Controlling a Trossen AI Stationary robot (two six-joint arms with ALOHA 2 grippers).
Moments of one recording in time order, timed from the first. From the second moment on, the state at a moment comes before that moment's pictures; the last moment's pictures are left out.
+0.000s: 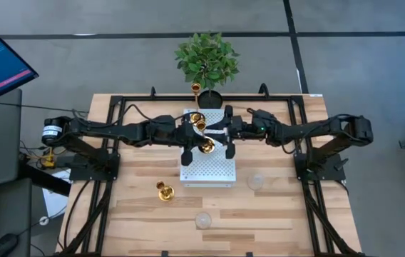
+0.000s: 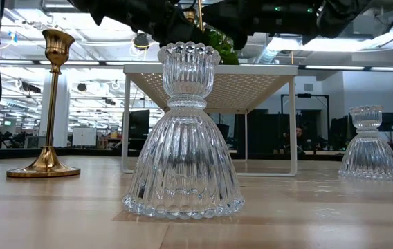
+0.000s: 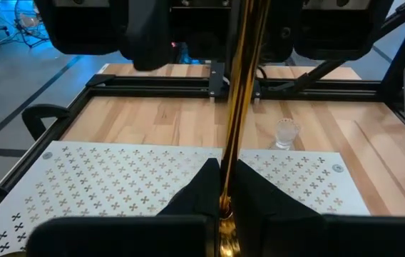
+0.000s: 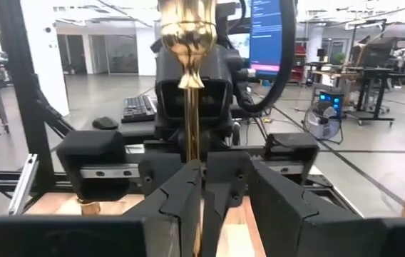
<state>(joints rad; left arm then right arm) 0.08 1.23 0.90 0.20 0.01 0.07 -0.13 1.45 0.78 0.74 -0.16 0.00</state>
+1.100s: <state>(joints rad) 0.08 1.23 0.90 0.19 0.01 0.07 -0.13 1.56 0.88 0.73 -0.21 -0.01</state>
